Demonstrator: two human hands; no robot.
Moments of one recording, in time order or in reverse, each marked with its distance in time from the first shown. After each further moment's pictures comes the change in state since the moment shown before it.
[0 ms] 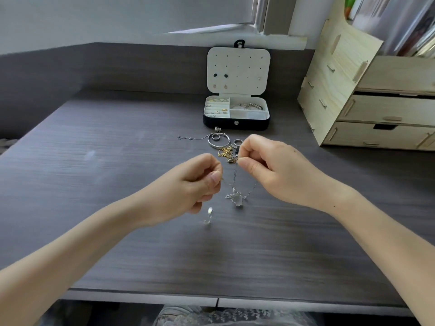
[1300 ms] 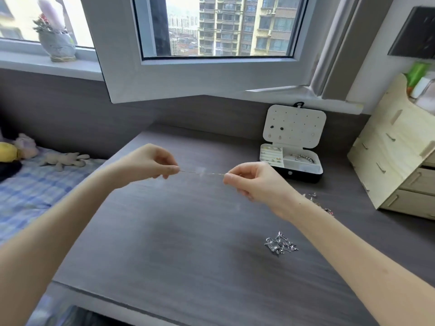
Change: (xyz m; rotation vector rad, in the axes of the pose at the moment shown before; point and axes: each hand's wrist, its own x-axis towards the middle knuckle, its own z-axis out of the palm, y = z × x) left_hand -0.040 -0.013 -0.192 0.508 0.461 -0.279; right_hand 0.105 -0.058 0.053 0.561 -0.097 0.185
